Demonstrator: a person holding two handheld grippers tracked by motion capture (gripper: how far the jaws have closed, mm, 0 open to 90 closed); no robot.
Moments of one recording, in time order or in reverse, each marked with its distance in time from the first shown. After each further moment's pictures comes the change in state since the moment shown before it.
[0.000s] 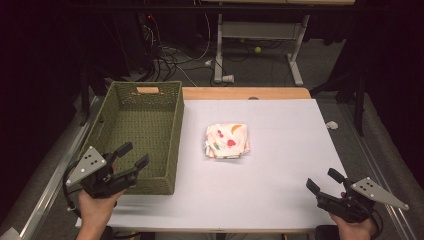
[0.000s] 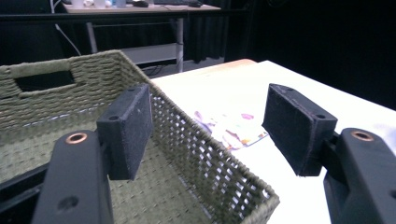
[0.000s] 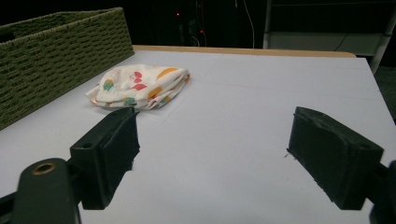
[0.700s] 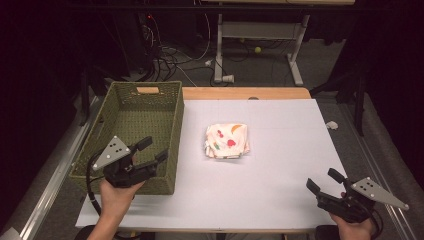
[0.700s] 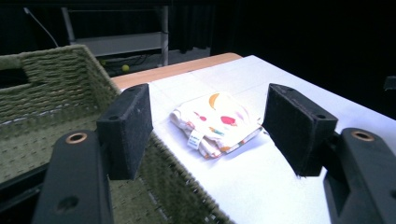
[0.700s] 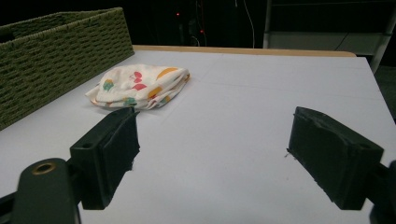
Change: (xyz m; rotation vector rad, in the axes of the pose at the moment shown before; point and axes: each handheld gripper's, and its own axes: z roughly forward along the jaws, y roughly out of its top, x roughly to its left) left arm -0.019 0.016 0.039 0.054 -0.059 -0.024; right arm 0.000 0.000 0.000 0.001 0.000 0.002
